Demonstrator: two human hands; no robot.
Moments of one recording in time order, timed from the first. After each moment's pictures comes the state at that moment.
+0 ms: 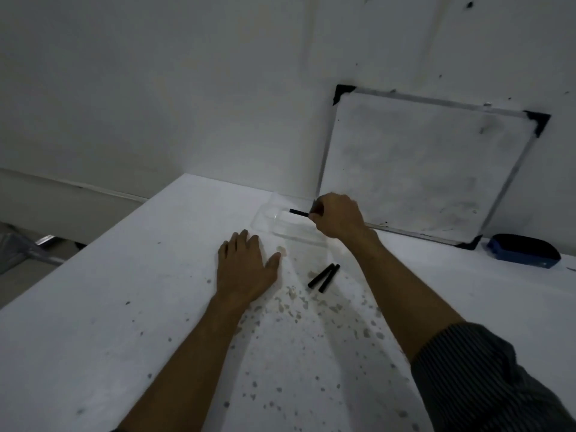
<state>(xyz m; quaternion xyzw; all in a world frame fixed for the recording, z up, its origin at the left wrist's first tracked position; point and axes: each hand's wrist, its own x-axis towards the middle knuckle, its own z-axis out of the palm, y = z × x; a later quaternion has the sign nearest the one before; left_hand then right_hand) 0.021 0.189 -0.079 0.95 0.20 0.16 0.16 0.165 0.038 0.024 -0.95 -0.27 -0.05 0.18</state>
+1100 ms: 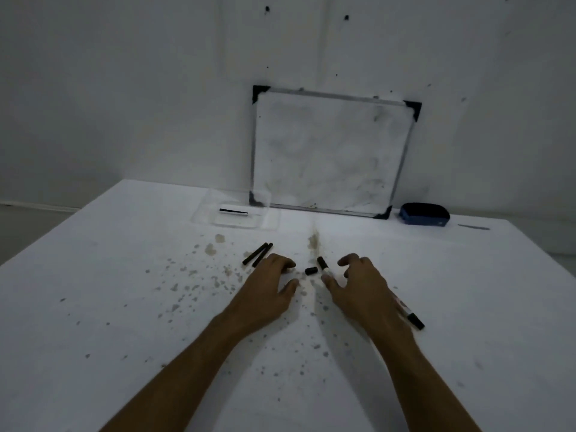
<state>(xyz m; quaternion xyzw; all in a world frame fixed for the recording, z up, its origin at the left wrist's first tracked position) -0.013 0.036 -0.083 0.91 -0.09 0.17 0.37 0.018 -0.174 -0.038 -0.96 -0.08 -0.07 0.24</state>
